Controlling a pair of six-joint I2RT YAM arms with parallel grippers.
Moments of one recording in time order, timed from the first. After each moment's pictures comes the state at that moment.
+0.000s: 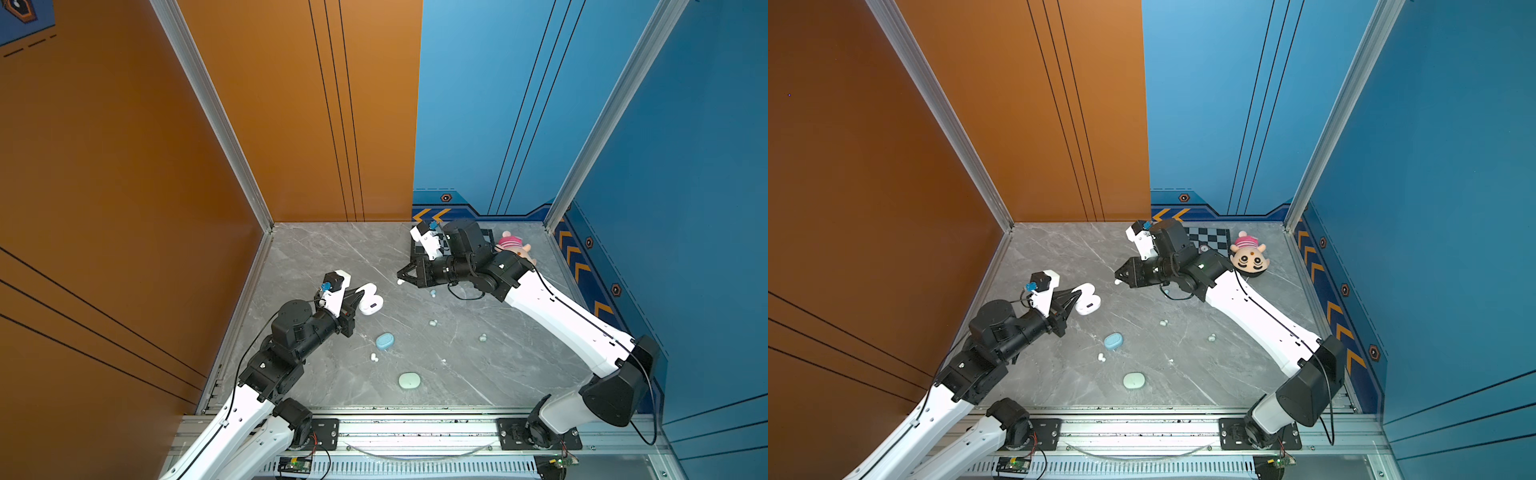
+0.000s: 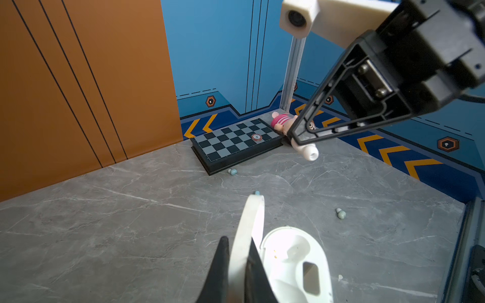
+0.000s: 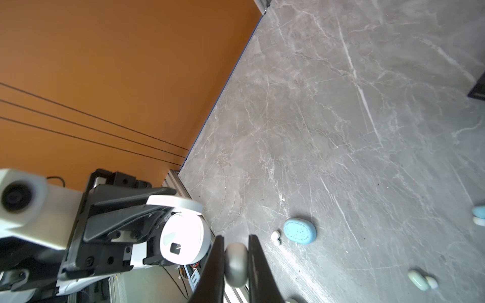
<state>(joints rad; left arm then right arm) -0.50 0.66 0.66 -0.17 0.13 -0.04 0.73 1.52 1.56 -0.63 -0.45 0.50</state>
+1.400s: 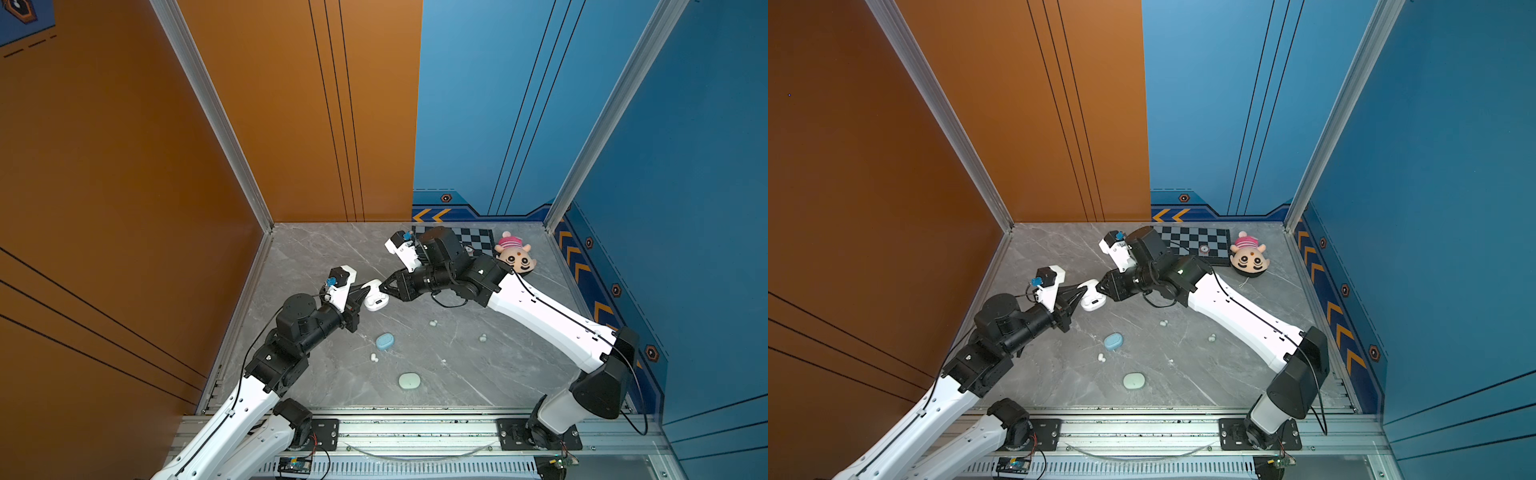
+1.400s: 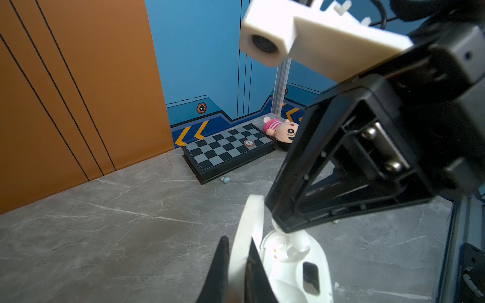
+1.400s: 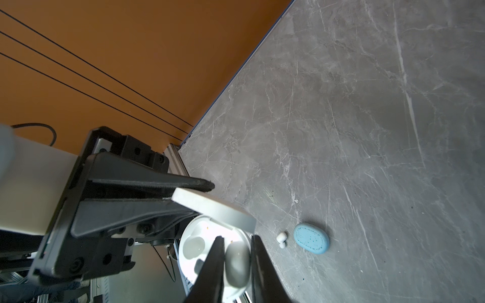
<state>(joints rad) -0.51 0.71 0.68 -0.12 0.17 -0.03 0.83 1.60 1.61 -0.64 -0.43 0.39</state>
